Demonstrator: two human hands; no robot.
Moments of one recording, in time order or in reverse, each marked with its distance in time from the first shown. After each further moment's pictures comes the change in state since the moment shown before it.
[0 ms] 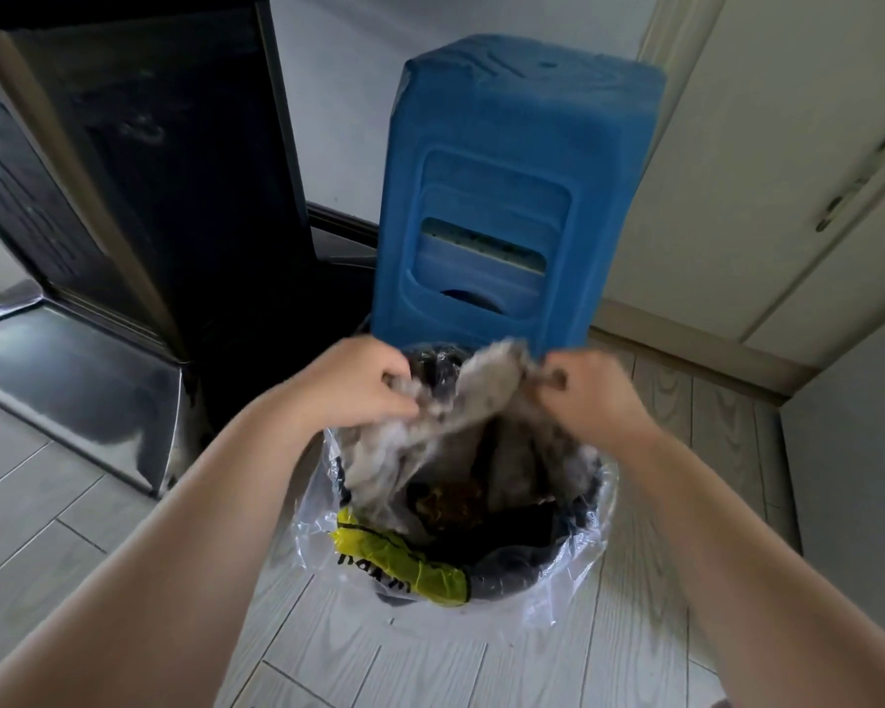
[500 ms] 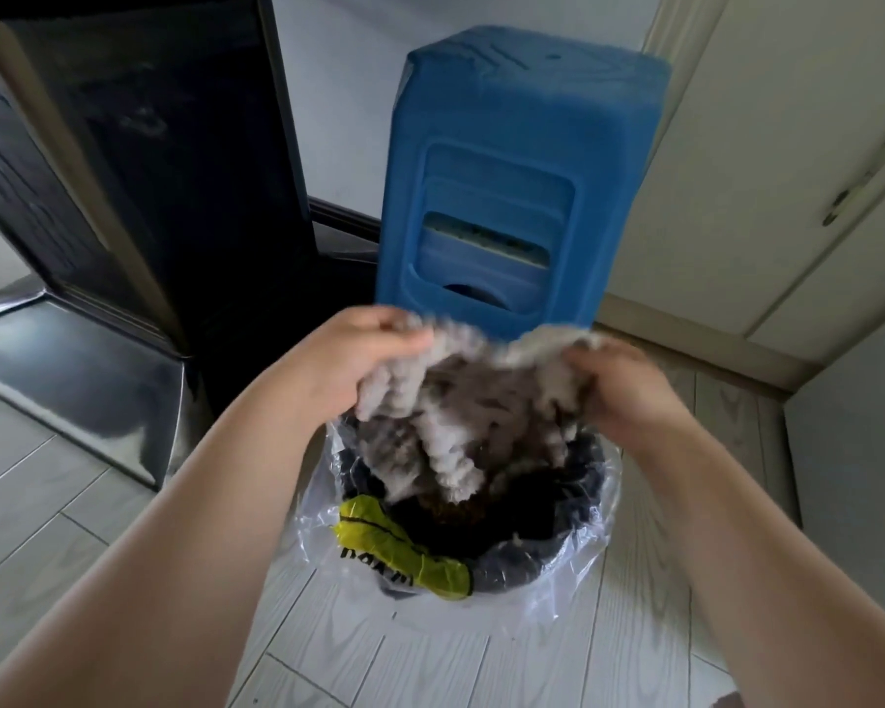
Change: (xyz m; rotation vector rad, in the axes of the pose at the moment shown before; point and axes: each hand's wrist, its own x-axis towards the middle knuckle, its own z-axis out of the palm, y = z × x) left_hand 0.002 0.007 0.001 -0.015 0.074 0.179; right_hand 0.007 0.010 -0.013 -0.172 -0.045 -0.263
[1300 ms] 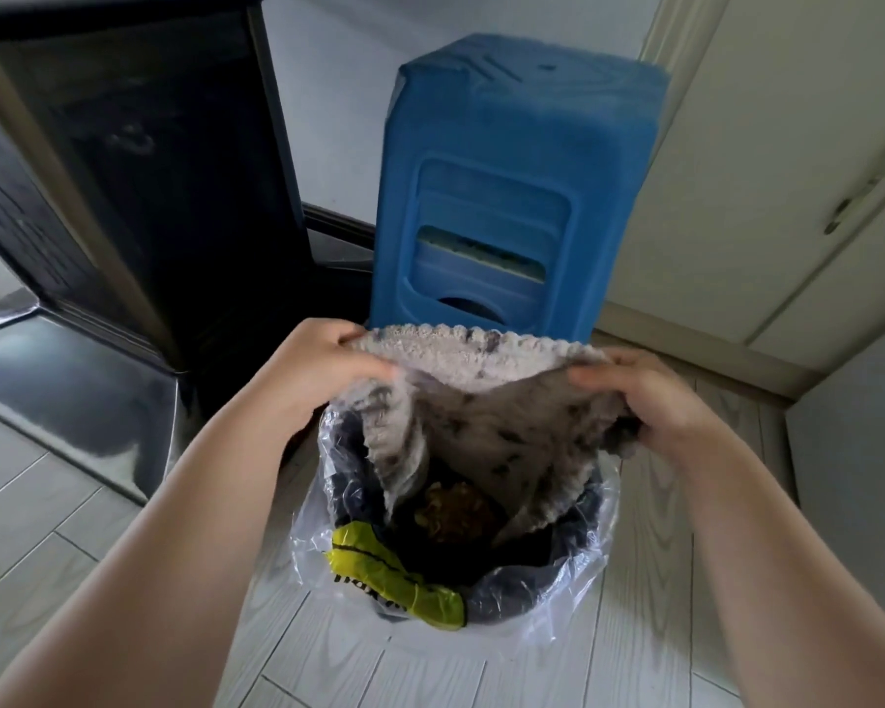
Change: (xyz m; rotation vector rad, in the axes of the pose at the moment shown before) left_hand 0.013 -0.003 -0.015 -0.035 0.141 -0.340; right_hand 0.012 0.007 -0.028 0.768 -0.246 0.447
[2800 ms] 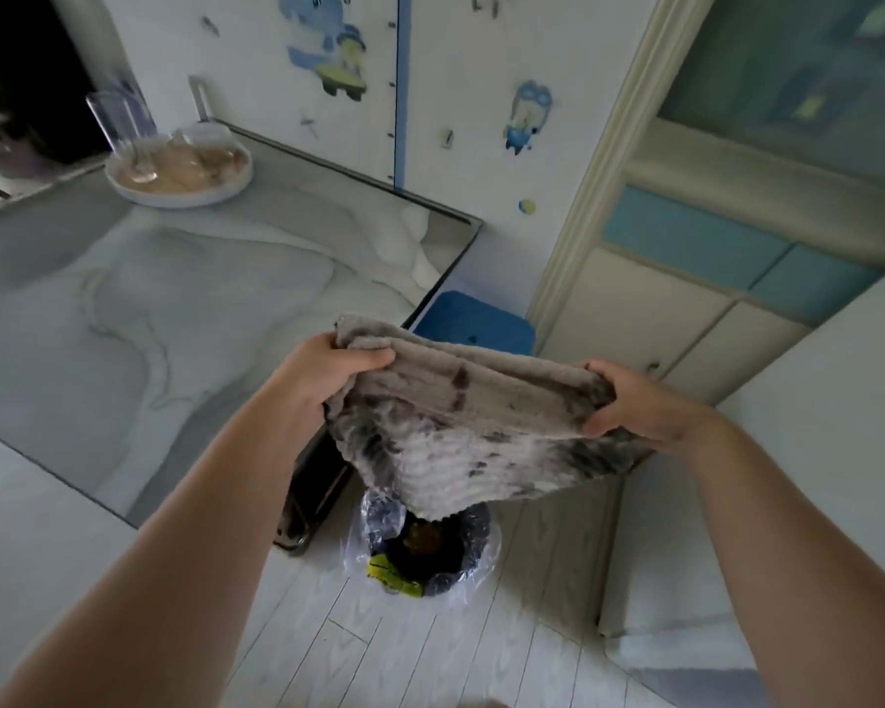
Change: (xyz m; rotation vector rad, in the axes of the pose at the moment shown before) left_hand -0.191 0.426 -0.251 -0.449 -0.080 -0.164; right_hand -0.206 -0.512 -0.044 -0.437 -0.181 0.133
